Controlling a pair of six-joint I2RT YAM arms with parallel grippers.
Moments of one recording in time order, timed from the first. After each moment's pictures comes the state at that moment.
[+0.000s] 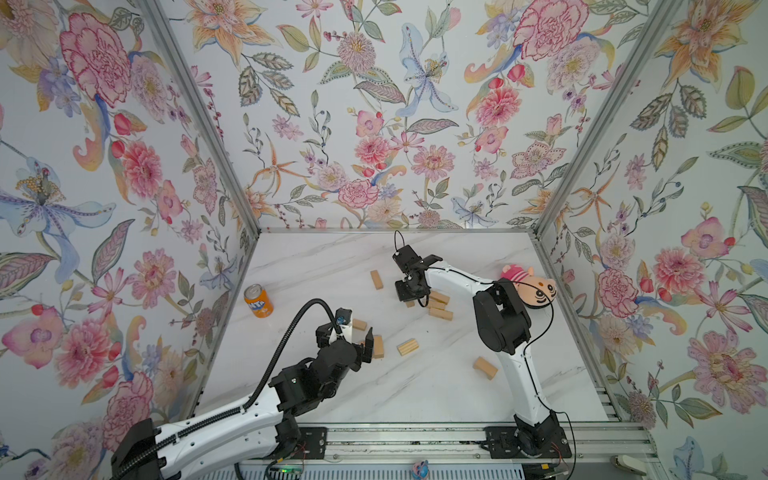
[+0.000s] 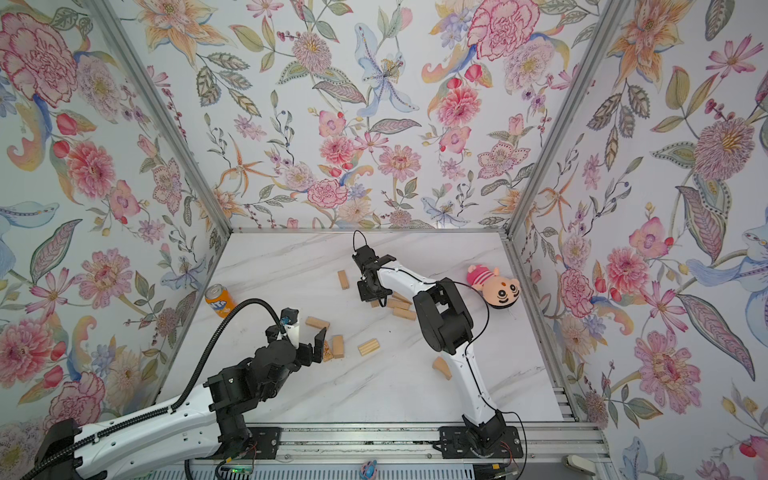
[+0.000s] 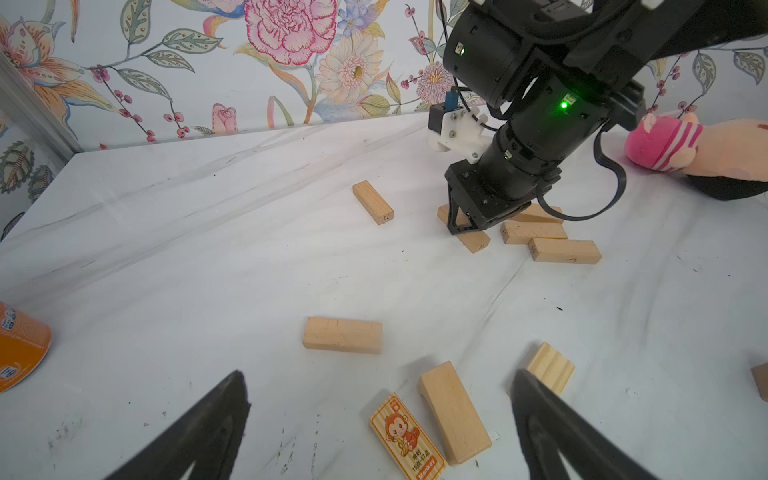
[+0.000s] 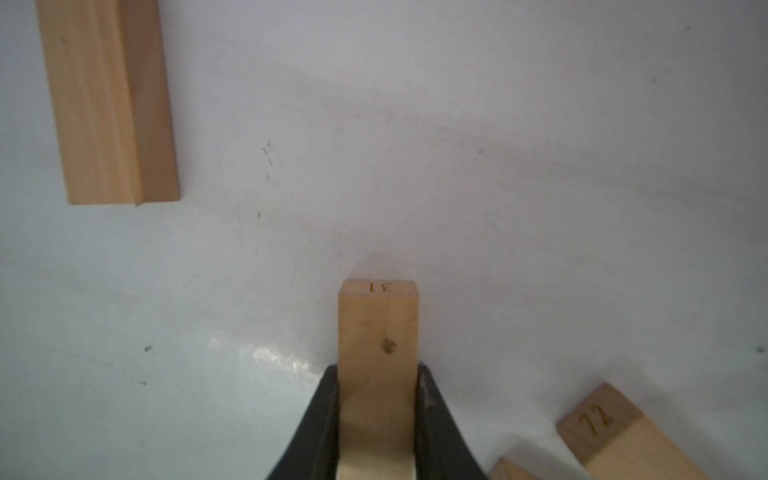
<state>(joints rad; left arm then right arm) -1.02 0.81 0.45 -0.14 -0.68 -0.36 0.65 2.30 1.84 -0.77 0.06 0.32</state>
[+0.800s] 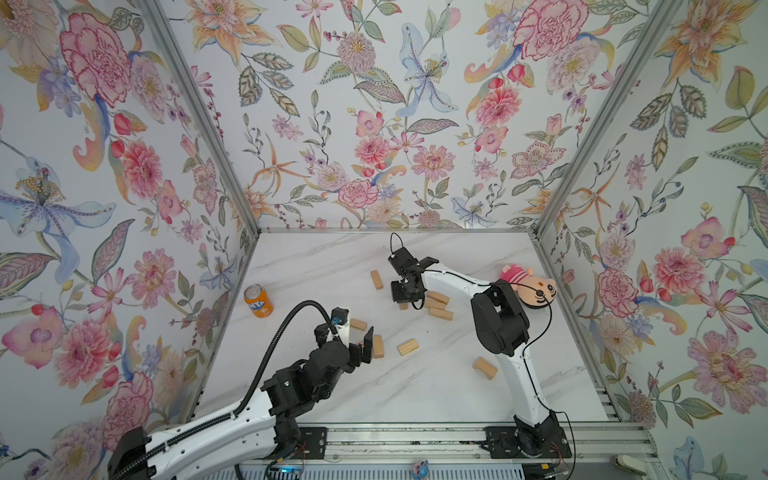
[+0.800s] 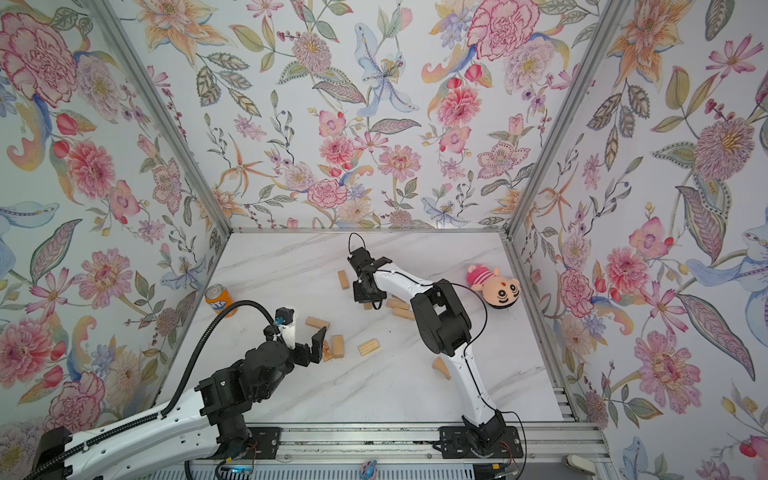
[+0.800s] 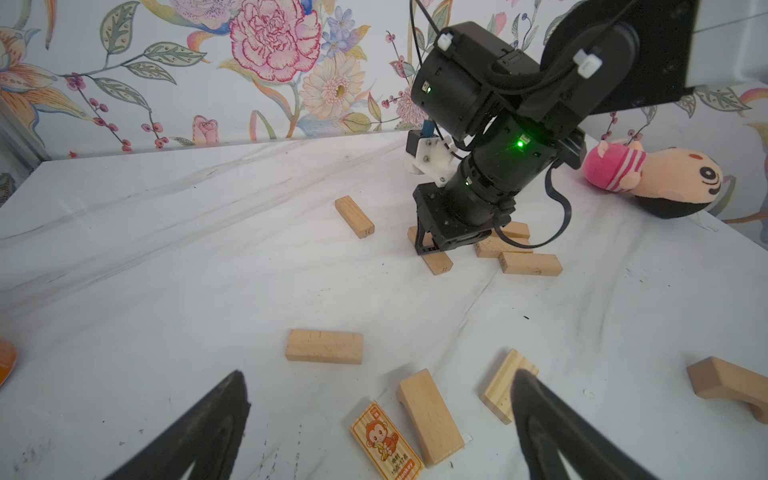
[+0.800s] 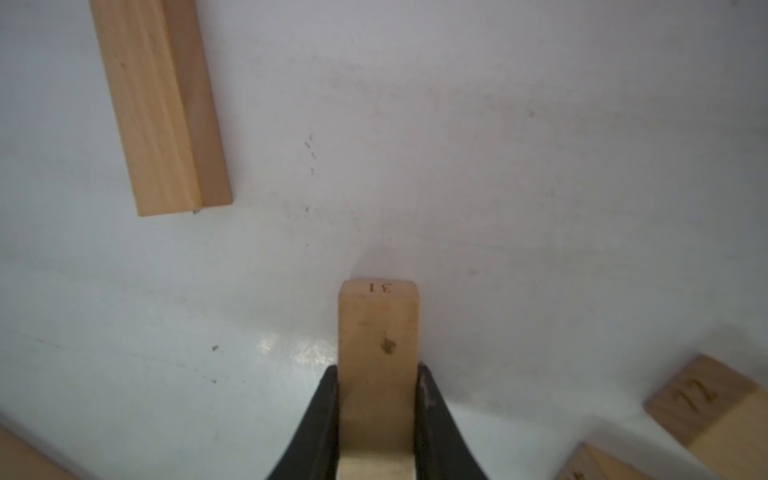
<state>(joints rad) -1.02 0.73 0.44 -0.14 -0.62 -0.34 0.68 2.29 1.83 -0.75 0.03 0.47</state>
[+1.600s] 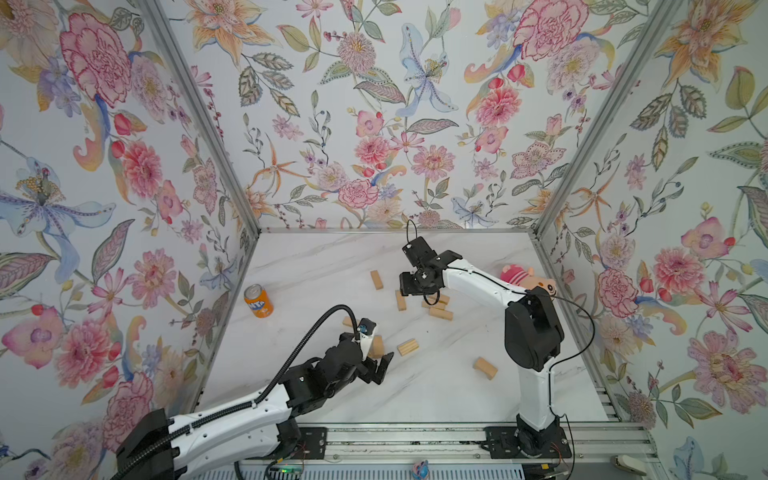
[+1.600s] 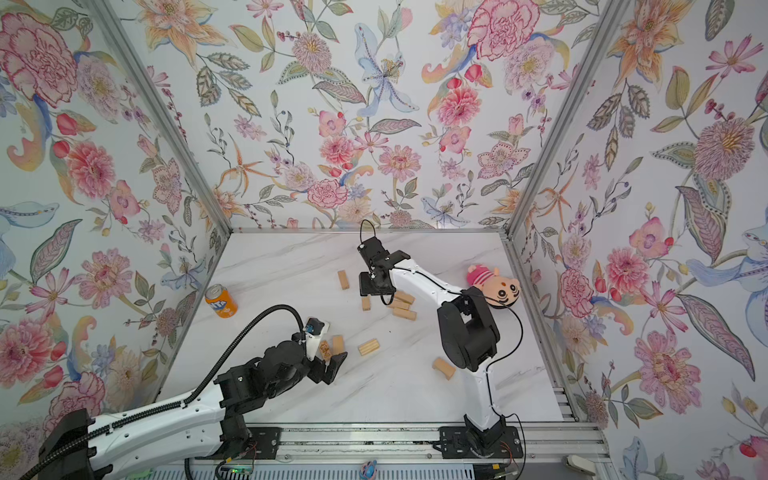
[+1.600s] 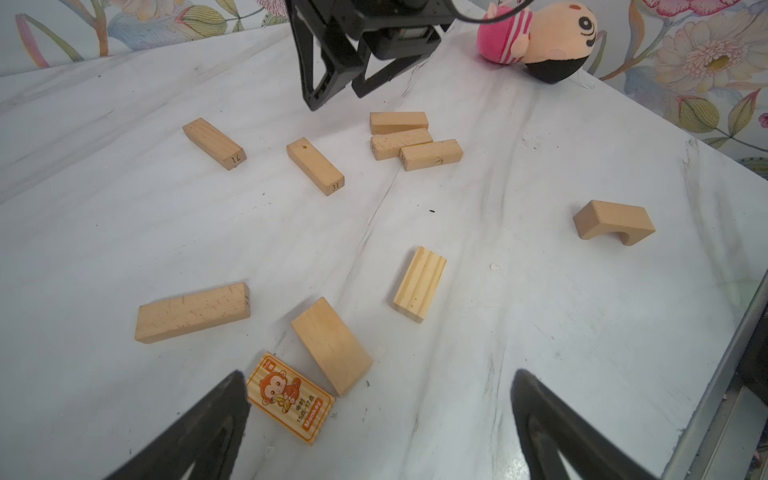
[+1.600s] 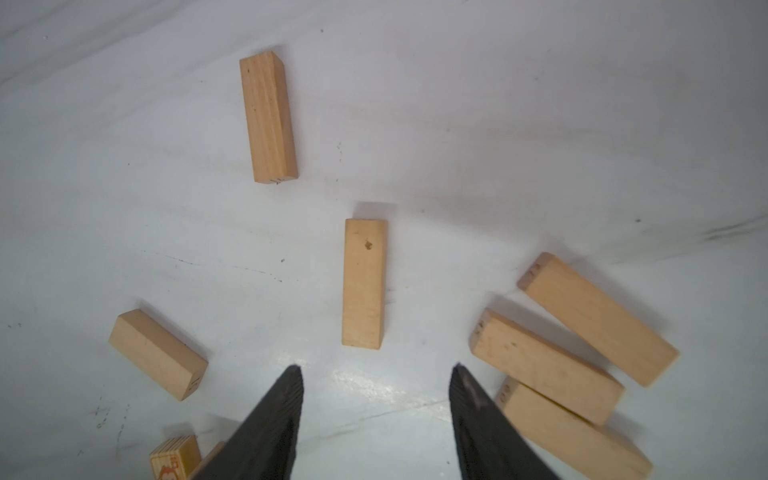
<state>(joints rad) -1.02 0.88 0.43 -0.09 -0.27 -0.29 0.62 2.00 1.66 -0.75 0.01 0.44</state>
